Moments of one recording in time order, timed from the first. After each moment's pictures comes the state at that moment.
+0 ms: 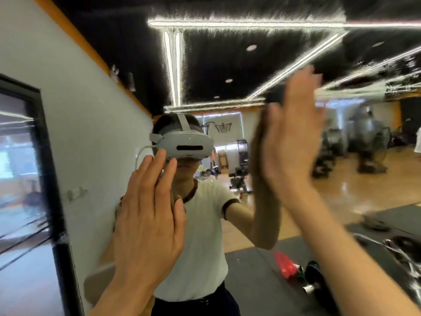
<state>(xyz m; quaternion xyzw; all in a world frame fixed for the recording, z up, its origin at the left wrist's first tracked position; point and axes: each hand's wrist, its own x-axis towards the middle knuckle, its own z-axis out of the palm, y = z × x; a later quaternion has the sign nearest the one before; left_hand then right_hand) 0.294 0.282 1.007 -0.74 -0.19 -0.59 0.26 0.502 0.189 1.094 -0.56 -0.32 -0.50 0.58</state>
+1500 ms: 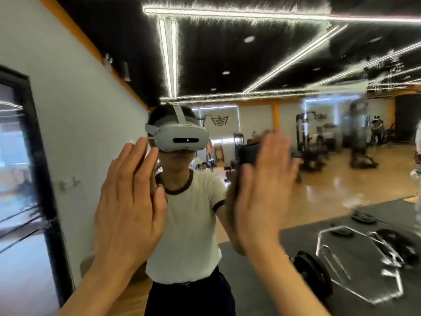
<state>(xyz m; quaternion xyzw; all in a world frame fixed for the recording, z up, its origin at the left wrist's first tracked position) 0.294 0.283 1.006 -0.74 -0.18 -0.60 0.25 0.470 0.201 0.997 -0.59 -0.32 -0.48 0.56</state>
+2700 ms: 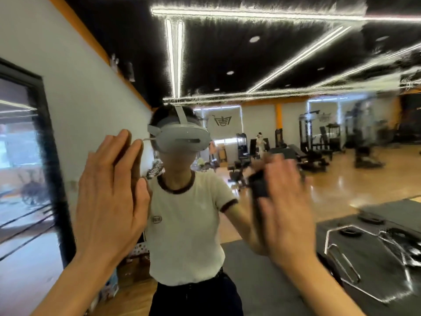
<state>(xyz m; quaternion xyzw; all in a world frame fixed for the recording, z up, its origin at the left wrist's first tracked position) 0.218 0.323 1.011 -0.73 -0.15 -0.63 0.22 0.457 0.199 0.947 -0.56 -0.46 -0.52 0.46</state>
